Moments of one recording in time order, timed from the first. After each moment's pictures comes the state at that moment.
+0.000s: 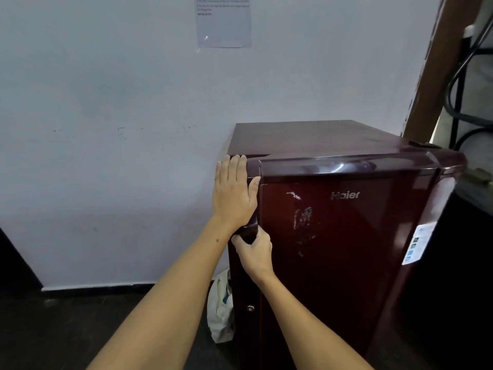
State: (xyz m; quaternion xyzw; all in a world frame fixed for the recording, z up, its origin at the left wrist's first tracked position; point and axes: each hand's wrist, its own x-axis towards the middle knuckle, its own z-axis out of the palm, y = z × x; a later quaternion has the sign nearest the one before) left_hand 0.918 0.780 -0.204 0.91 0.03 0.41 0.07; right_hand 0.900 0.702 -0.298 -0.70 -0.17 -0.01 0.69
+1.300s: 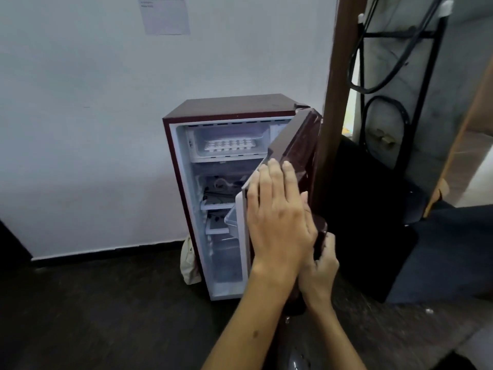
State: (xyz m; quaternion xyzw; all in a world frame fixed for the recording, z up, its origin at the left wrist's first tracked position) left_hand 0.637 0.383 -0.200 0.91 0.06 0.42 0.02; right_hand 0.683 0.321 -0.331 -0.68 -0.07 -0.31 0.66
